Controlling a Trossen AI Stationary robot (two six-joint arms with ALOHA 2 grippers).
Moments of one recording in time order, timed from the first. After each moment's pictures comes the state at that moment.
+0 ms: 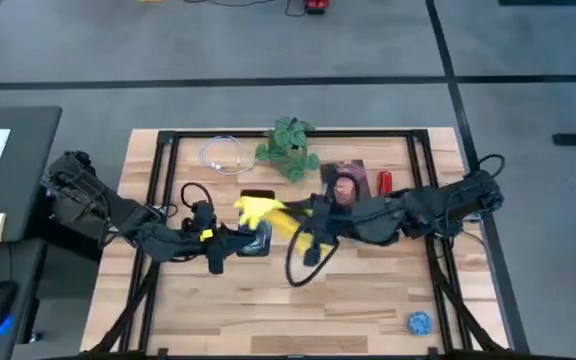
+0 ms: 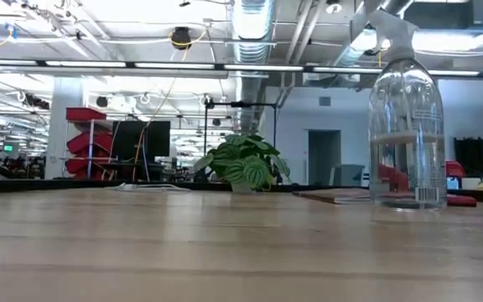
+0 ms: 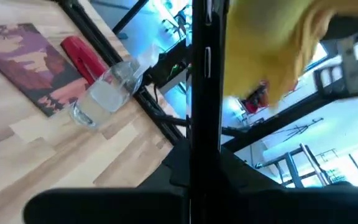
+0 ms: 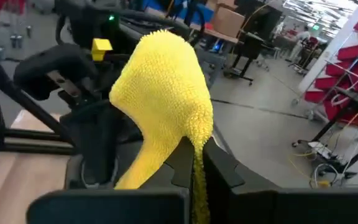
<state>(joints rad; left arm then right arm) -0.61 1.15 1.09 -0.16 -0.75 -1.05 0.38 1.75 1.99 -0.45 0.70 -0.19</state>
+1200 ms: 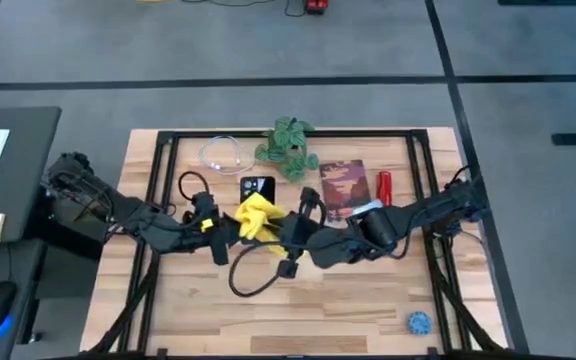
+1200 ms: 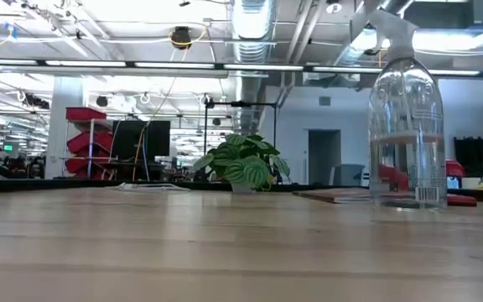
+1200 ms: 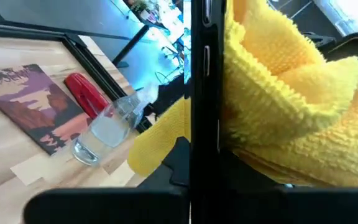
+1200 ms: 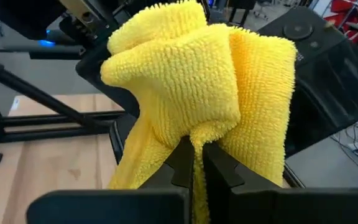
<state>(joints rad) -0.55 1.15 1.09 -0.06 -0.80 -0.92 0.39 1.87 1.99 -0.58 0.73 0.12</state>
